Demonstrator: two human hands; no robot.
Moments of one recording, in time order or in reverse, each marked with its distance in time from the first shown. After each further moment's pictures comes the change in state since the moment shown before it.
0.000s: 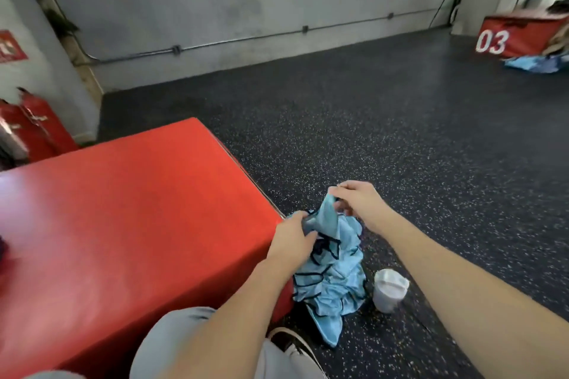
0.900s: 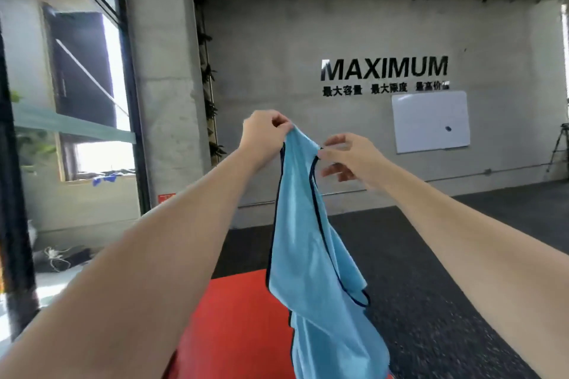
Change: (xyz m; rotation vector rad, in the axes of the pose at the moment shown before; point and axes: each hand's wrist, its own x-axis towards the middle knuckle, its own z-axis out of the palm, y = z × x) left_hand -0.144 0.220 -0.486 0.149 0.957 0.447; right_hand -0.187 -0.416 0.107 0.085 -0.301 -0.768
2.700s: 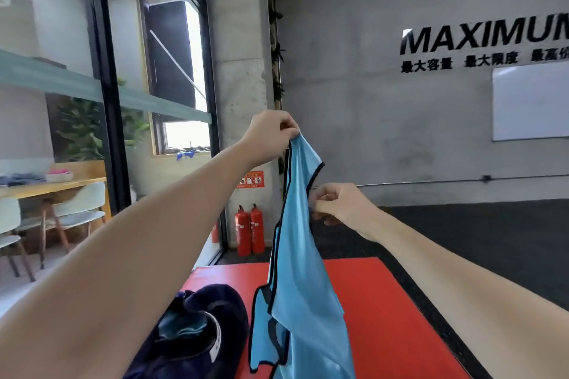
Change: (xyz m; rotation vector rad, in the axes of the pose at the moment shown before) left_hand 0.023 -0.149 -0.102 0.262 -0.127 -0.013; right_hand 0.058 0.091 0.198 -0.052 -0.367 0.013
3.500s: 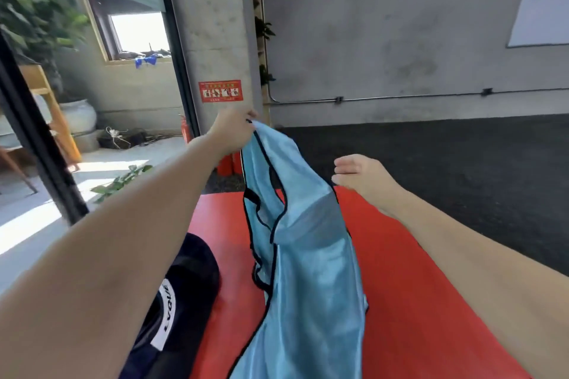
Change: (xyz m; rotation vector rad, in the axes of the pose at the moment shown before) left_hand 0.026 -0.273 0.240 0.112 -0.239 -0.356; right_hand 0.132 0.275 -0.015 -0.008 0.127 0.247
